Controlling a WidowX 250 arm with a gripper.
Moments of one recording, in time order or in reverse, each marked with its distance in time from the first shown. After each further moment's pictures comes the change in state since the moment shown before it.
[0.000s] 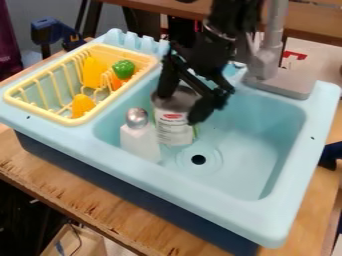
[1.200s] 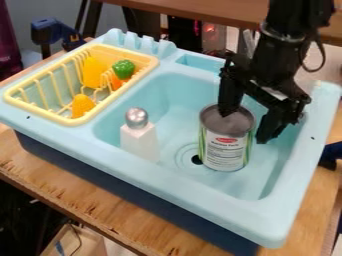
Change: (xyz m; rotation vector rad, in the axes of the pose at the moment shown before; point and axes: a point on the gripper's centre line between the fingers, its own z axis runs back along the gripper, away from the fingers) arm -0.004 -0.090 0.044 -0.155 -0.219 -0.167
